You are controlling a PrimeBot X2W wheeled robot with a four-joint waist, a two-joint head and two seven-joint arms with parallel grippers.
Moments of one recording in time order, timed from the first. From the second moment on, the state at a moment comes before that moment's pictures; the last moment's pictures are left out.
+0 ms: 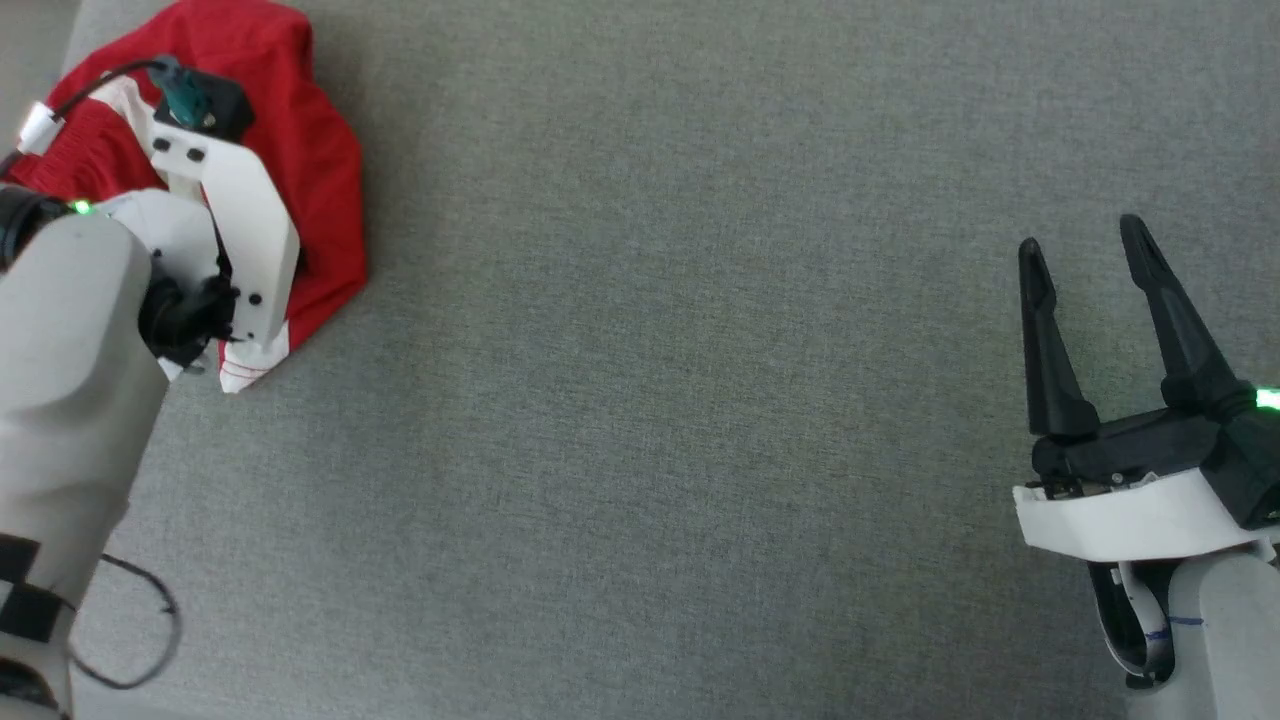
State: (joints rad) left arm -0.99 0.53 -0.62 0.74 -0.57 -0.11 0.69; right arm -0.17 -0.10 0.02 -0.13 0.05 0.13 -0.23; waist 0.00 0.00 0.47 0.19
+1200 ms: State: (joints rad) left arm -1.34 0.53 -1.12 0.30 -0.71 -0.13 0.34; right arm -0.09 -0.05 0.01 -0.13 0.10 0.13 -0.26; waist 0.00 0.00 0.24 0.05
